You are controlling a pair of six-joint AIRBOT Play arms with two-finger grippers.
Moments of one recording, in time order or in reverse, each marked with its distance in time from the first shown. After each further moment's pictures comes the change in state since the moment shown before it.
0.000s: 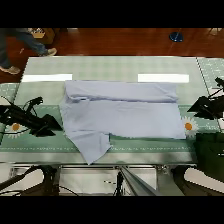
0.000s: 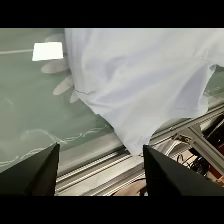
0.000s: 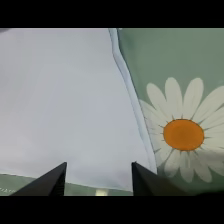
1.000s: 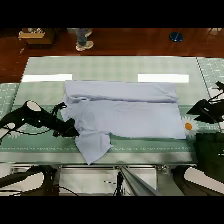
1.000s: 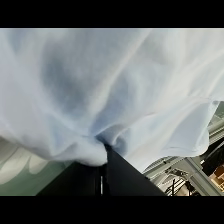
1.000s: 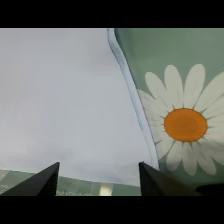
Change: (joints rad) left arm -0.292 -0.105 -0.096 -0.125 0.282 -0.098; right arm -0.041 0.019 -0.061 -0.002 0.004 -0.010
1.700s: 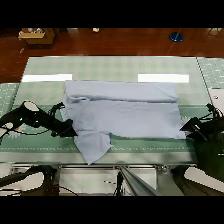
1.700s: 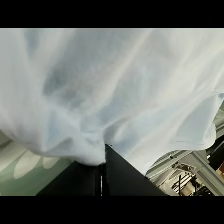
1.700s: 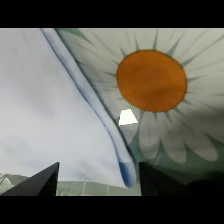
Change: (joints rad) left arm 0.038 -0.001 -0.001 -0.008 -0.030 0.060; right arm -0.084 0.001 -0.282 -0.009 -0.136 -0.037
